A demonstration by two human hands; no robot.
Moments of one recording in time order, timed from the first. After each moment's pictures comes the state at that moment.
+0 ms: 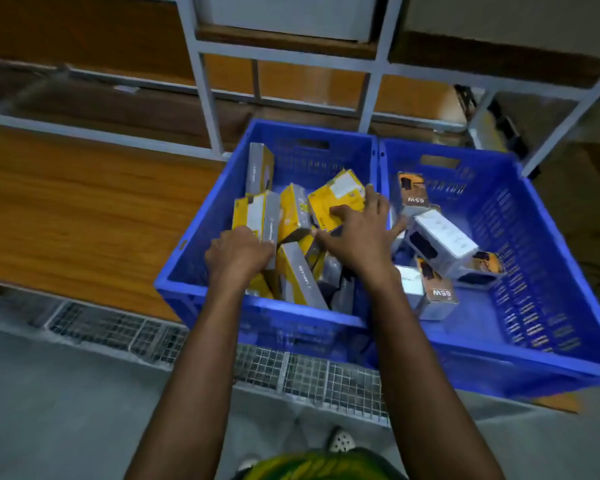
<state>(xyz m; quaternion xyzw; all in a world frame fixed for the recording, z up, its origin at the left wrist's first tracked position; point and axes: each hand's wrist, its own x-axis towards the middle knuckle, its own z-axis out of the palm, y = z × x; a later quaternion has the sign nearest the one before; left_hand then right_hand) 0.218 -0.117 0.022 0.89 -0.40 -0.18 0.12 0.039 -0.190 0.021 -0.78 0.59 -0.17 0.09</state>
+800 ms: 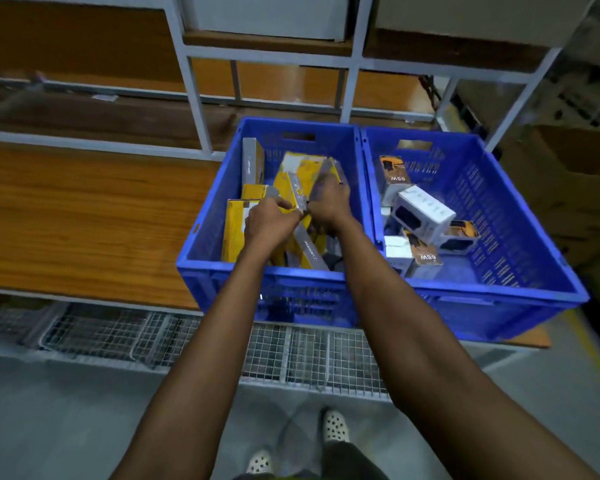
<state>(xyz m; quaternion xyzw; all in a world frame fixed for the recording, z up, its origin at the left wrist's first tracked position) 0.199 -0.121 0.023 0.77 -0.47 -0.26 0.35 0.085 -0.214 0.008 -0.70 0.61 -0.23 0.29</state>
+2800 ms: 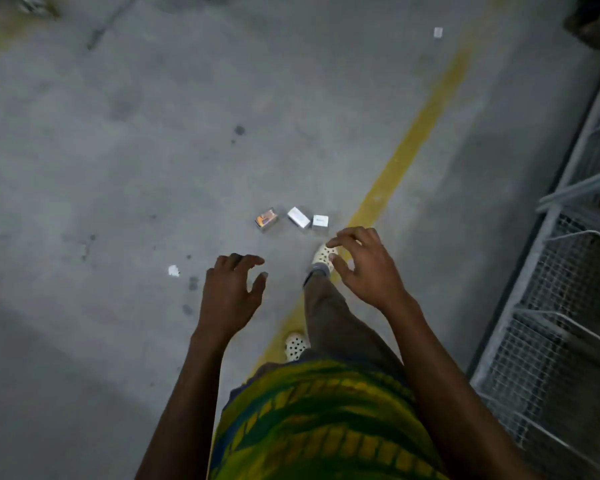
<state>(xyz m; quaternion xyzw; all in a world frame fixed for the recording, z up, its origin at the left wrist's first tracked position) 0.099 0.789 -0.188 0.92 0.31 0.04 0.24 0.308 0.601 -0.202 -0.84 -0.42 0.15 0.30</state>
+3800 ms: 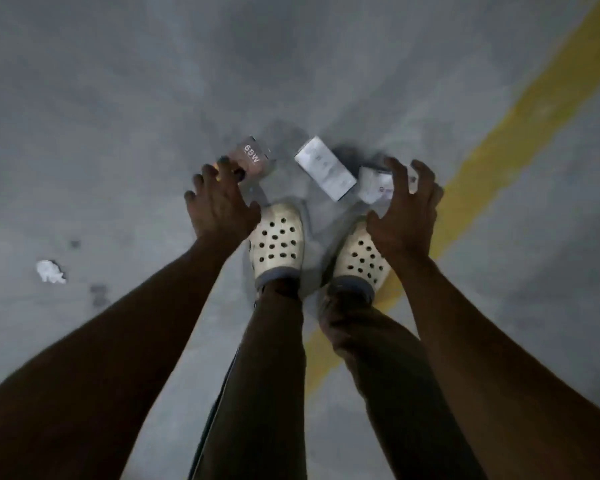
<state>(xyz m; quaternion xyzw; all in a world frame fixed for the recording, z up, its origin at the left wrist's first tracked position) 0.342 1.031 -0.895 0.84 0.45 -0.27 0.16 0.496 0.820 -0.886 -0.94 -0.17 0.27 0.14</state>
